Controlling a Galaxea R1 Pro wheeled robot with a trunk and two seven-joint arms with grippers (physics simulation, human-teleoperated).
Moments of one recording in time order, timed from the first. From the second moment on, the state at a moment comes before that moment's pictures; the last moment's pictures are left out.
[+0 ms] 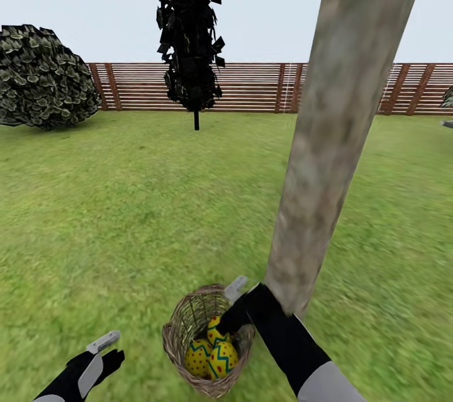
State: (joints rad) left arm -0.51 0.12 0.32 -0.35 0.25 0.32 0.17; right arm -0.54 0.17 0.42 -1.02 0.41 0.92 0.50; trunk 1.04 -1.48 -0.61
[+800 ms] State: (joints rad) left arm -0.51 0.11 0.32 -0.34 0.25 0.31 0.17; right arm -0.55 0.17 0.52 -0.96 0.39 0.92 0.49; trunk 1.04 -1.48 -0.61
